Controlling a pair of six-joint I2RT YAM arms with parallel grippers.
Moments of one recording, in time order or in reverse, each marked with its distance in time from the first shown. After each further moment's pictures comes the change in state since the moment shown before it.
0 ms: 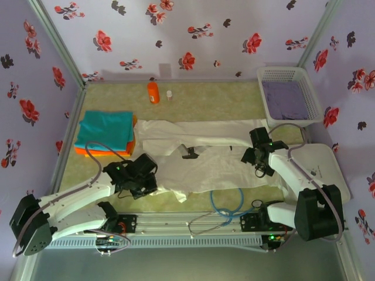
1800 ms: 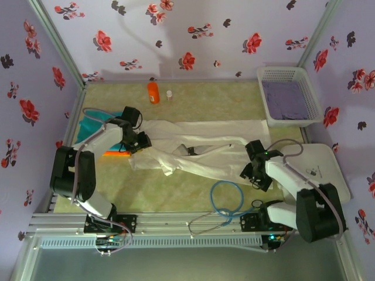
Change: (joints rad) left arm 0.579 0.583 0.428 0.103 0.092 0.626; right arm 0.068 0.006 -0.150 -0.031 -0.093 0.184
